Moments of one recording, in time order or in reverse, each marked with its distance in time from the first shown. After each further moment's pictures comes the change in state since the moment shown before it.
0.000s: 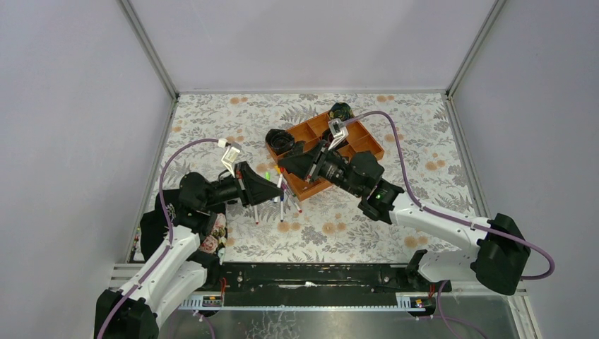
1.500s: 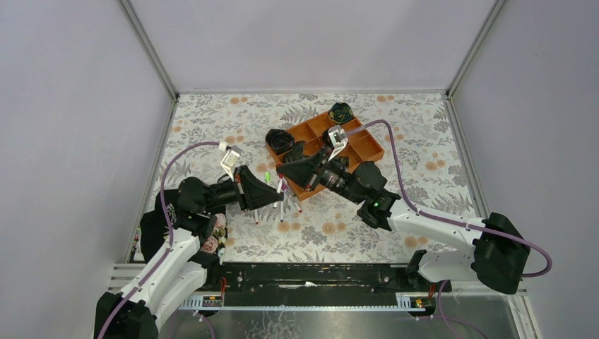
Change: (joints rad) left arm -0.005 -0.022 -0.034 0.059 0.045 -0.063; right arm 0.037 -0.005 -0.104 0.220 -0.020 -0.124
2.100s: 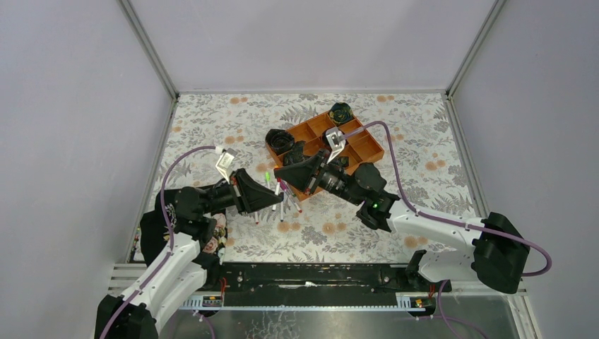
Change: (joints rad) left arm 0.001 -0.032 -0.061 0.150 -0.019 -0.170; right arm 0.013 0.003 -0.006 0.019 -0.035 -0.011
